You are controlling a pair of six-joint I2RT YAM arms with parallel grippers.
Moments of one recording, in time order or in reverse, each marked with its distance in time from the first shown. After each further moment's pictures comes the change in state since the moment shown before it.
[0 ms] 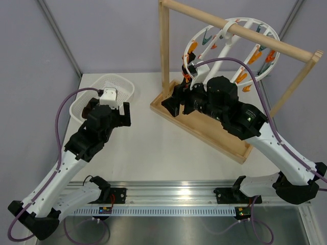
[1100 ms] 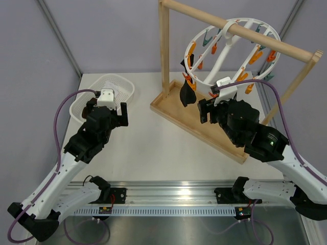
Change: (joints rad) left arm 0.004 -0.023 -0.023 0.006 -0.074 0.006; right arm 0.084 -0.320 -0.261 -0.040 0.561 -0.316
